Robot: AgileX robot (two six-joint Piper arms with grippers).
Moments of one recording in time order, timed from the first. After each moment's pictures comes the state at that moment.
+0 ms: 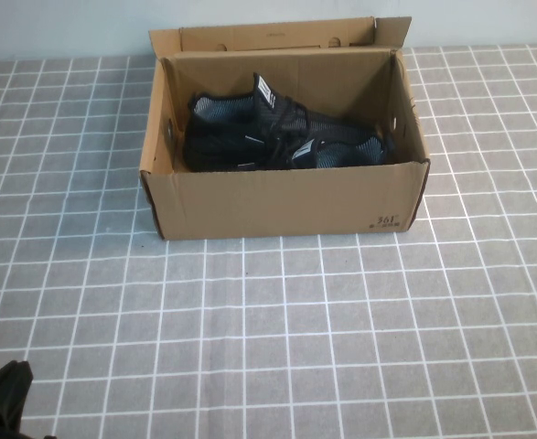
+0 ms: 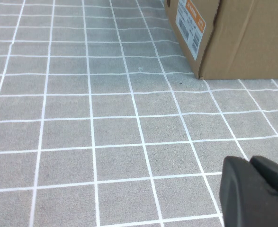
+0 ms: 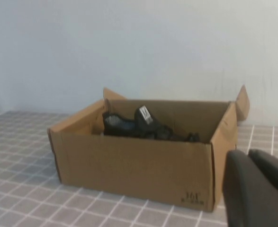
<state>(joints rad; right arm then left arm) 0.48 0.02 -0.11 0.07 0.06 0.10 -0.33 0.51 0.02 -0.80 -0.17 0.71</state>
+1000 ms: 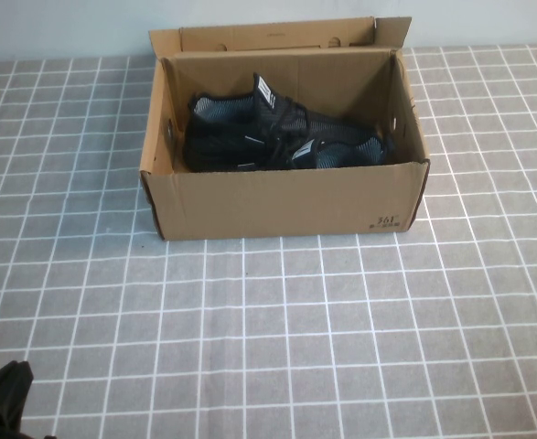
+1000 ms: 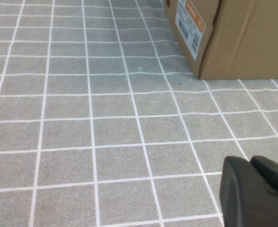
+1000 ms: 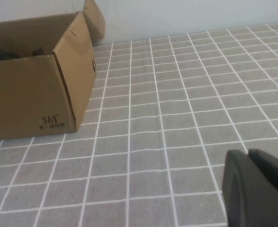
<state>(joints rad) 0.06 -0.01 0.02 0.11 0.22 0.10 -0.33 0.51 0.02 -0.80 -0.17 0.71</state>
